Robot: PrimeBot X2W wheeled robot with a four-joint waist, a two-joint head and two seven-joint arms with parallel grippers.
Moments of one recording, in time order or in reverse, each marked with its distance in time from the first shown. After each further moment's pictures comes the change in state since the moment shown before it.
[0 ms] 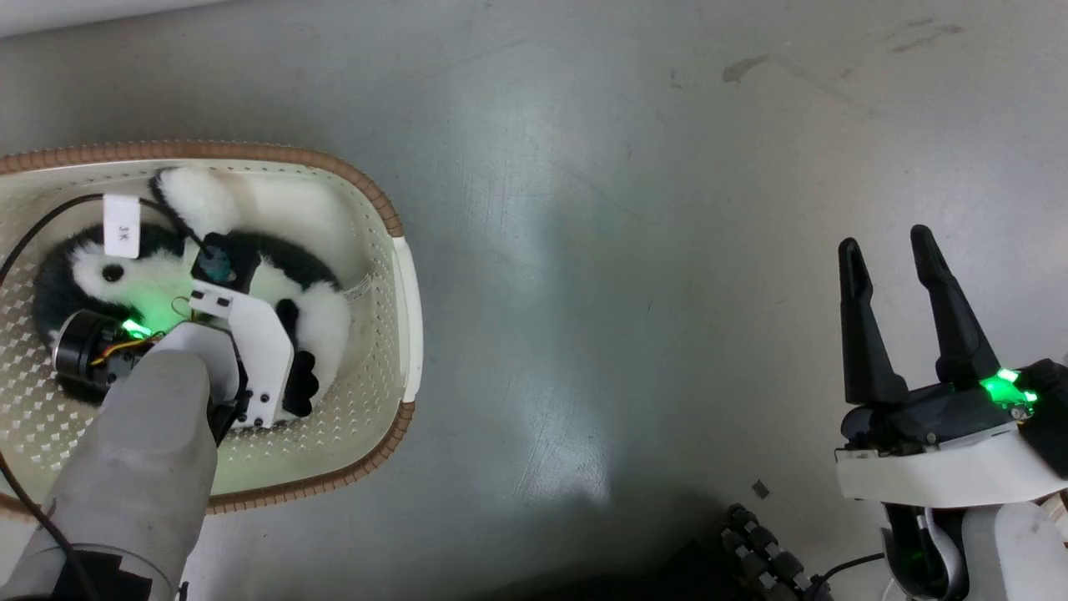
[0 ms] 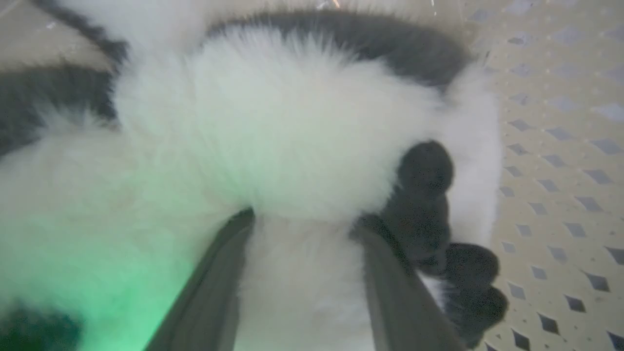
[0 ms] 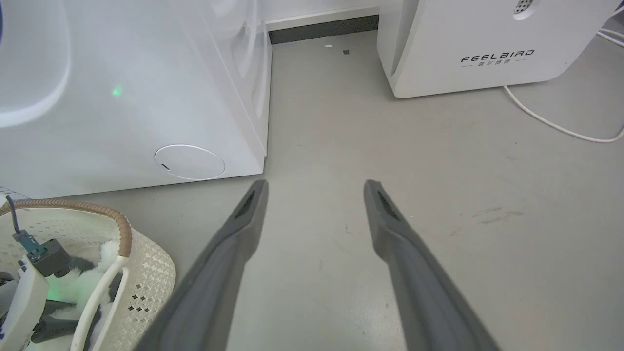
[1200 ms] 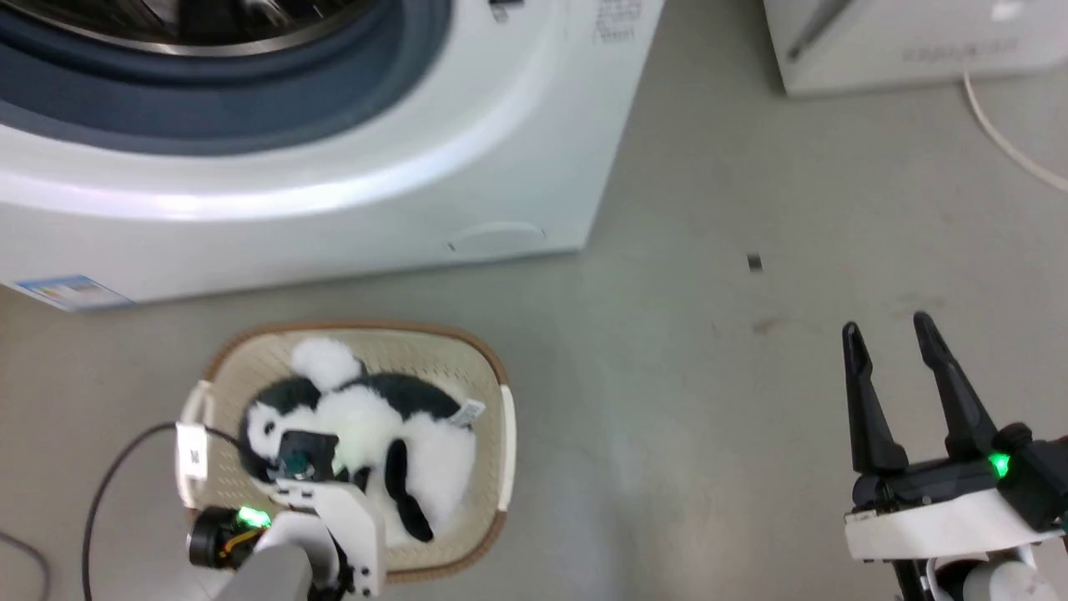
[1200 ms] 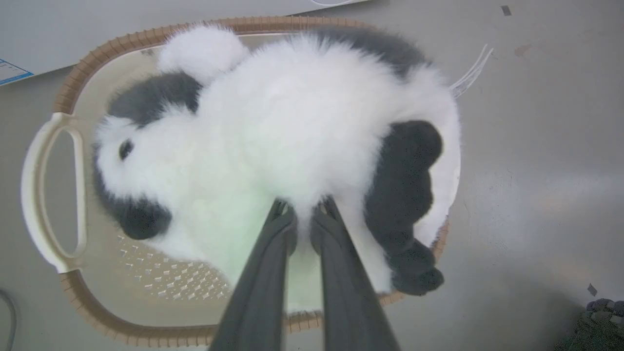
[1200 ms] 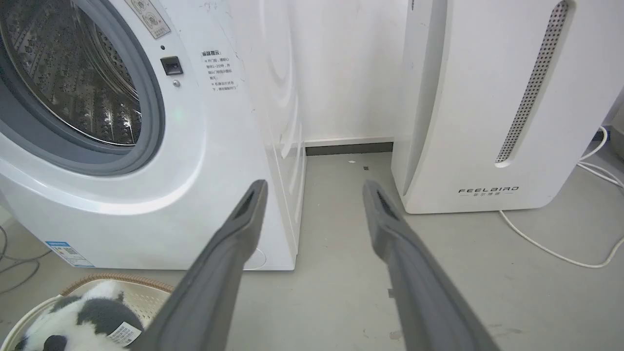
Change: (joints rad) left arm 0.320 -0.158 0.043 0.007 -0.163 -0.009 -0.386; right arm 0.113 0.000 -0.054 0.057 -0.111 0.000 -0.003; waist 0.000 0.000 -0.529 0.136
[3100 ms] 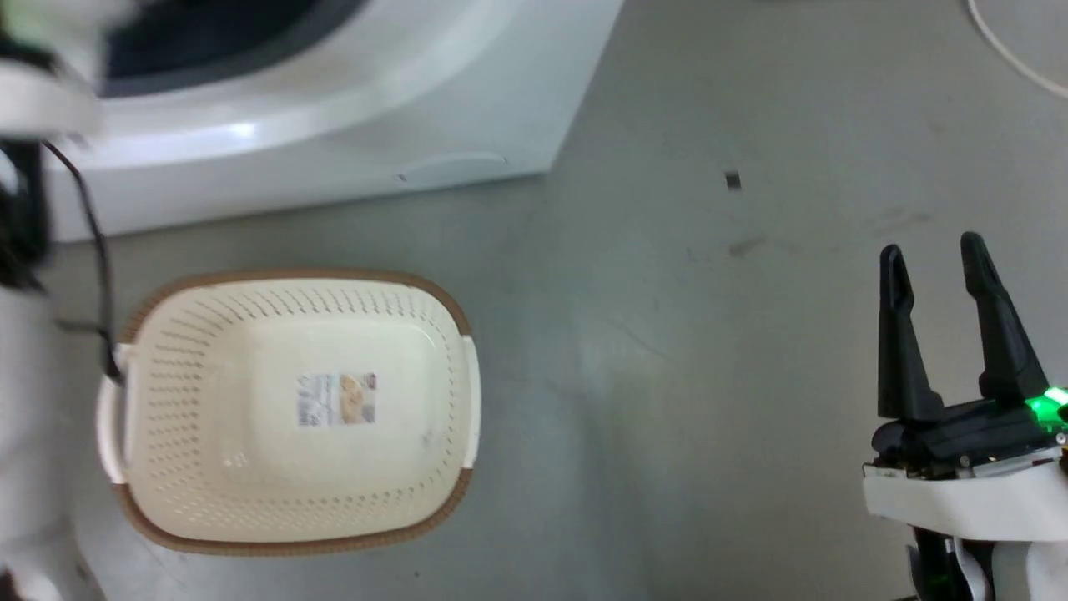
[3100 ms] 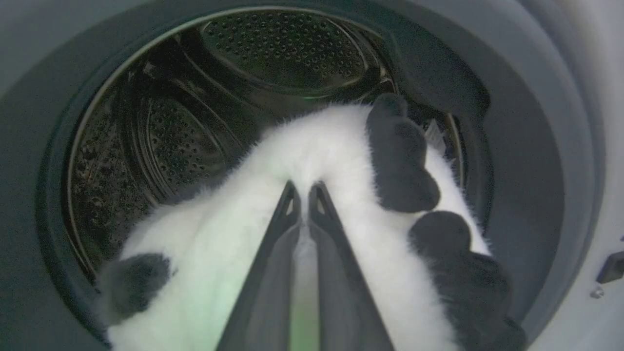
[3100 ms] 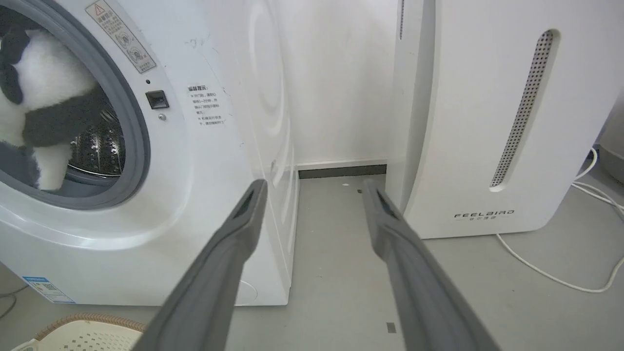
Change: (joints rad) left arm -0.266 0.221 0.430 -1.024 0.095 0.035 0.076; right arm -0.047 0.000 0.029 -0.180 0.055 0.000 0.000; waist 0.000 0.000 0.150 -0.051
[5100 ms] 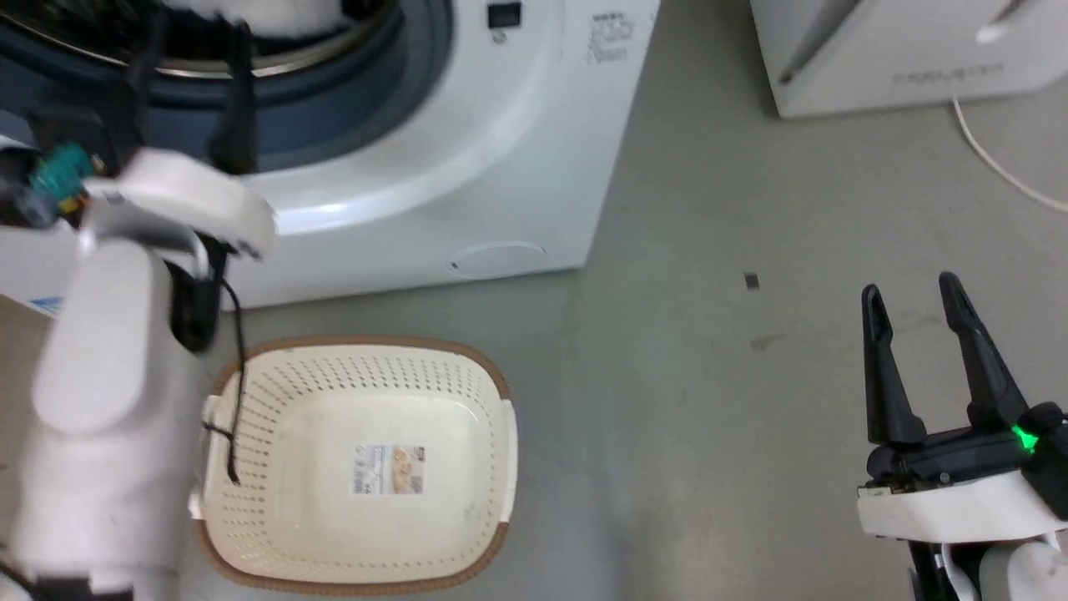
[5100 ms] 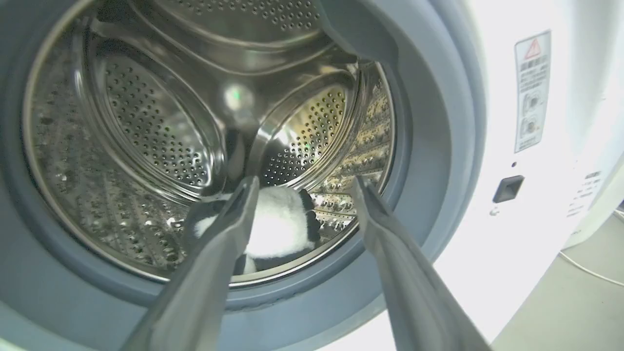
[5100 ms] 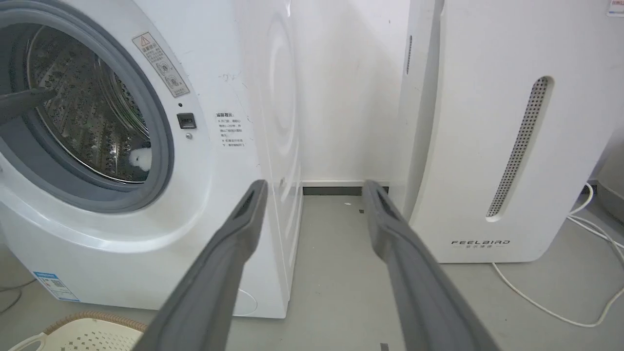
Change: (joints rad) left arm -0.005 -0.070 -0.185 0.397 -0.018 -0.023 -0.084; right arm 0.015 0.000 -0.039 0.105 -0.083 0.000 0.000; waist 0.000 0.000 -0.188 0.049
